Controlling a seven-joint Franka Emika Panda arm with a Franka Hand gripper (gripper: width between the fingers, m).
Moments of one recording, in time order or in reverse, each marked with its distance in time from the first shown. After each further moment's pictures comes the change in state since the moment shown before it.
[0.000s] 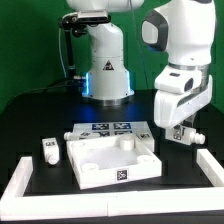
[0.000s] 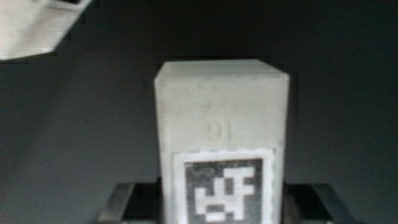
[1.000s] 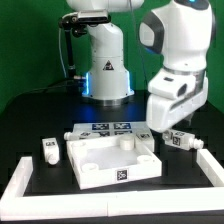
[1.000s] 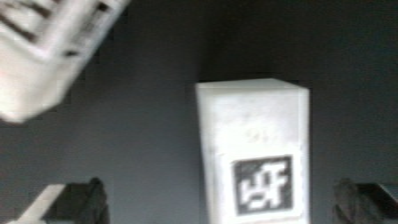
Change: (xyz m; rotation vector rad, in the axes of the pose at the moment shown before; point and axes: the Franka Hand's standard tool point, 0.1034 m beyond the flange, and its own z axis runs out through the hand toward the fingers) arm -0.015 0.021 -0.020 0.048 -0.067 0.090
